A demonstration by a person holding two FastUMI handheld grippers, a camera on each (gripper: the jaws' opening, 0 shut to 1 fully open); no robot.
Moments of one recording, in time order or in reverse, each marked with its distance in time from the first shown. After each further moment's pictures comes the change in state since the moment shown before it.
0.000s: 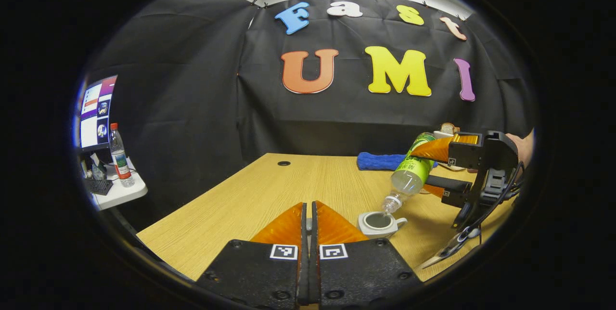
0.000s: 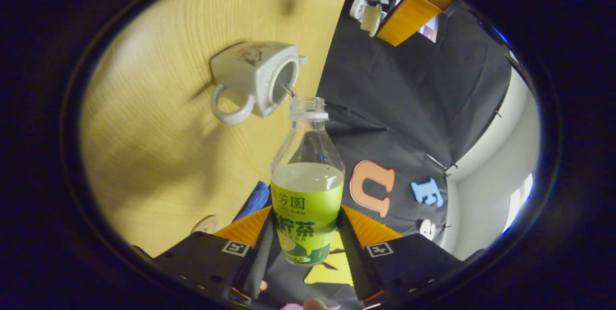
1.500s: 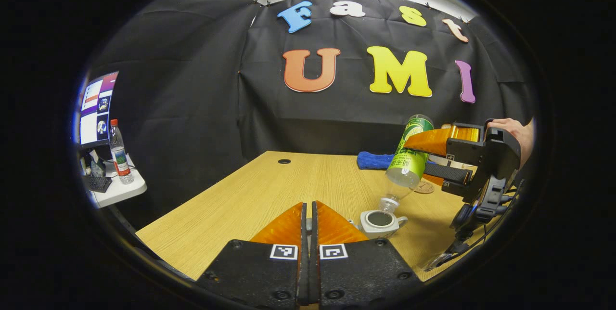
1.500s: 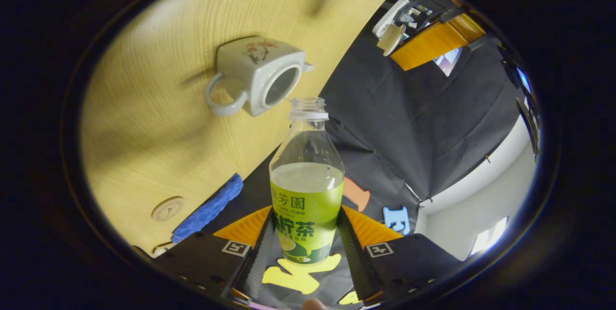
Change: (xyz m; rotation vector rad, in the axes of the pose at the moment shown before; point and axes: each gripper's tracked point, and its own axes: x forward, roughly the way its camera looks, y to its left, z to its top) left arm 0.000 0.008 -0.004 -0.026 0.003 -0.007; right arm -0.016 -0.016 0.011 -0.216 -0.055 -0.095
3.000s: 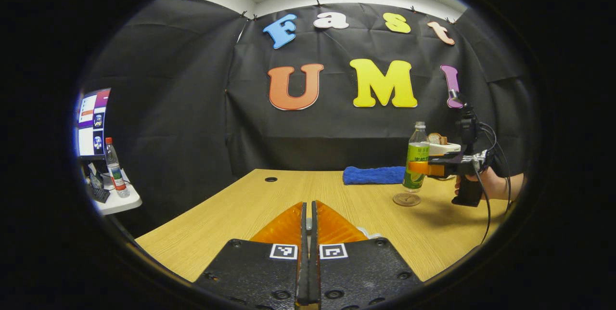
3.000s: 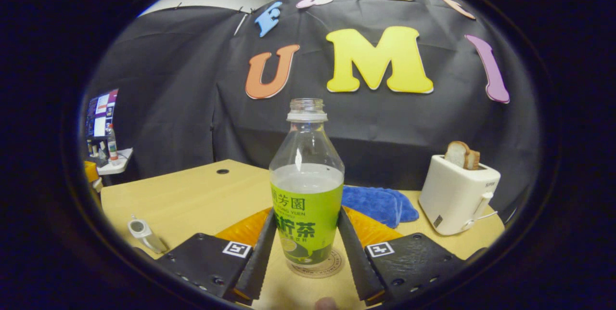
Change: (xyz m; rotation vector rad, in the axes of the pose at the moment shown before) left arm -0.005 -0.045 0.031 0.051 -0.089 -0.039; right arm 0.036 0.136 -0.137 2.211 0.375 0.159
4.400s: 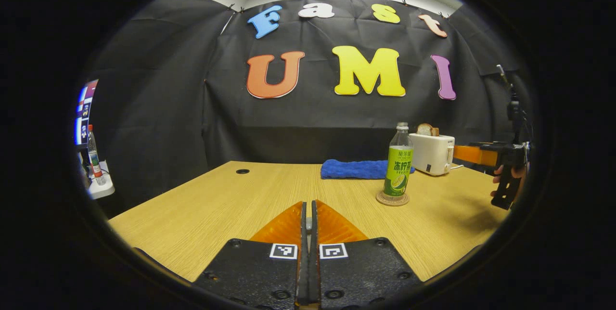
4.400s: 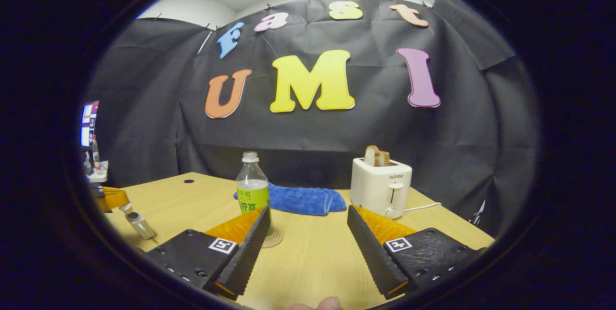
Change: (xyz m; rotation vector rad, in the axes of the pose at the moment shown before) left arm 0.058 -0.072 -0.041 -0.015 0.030 -0.069; right arm -0.144 -0.078 -0.005 0.056 -0.137 -0.253
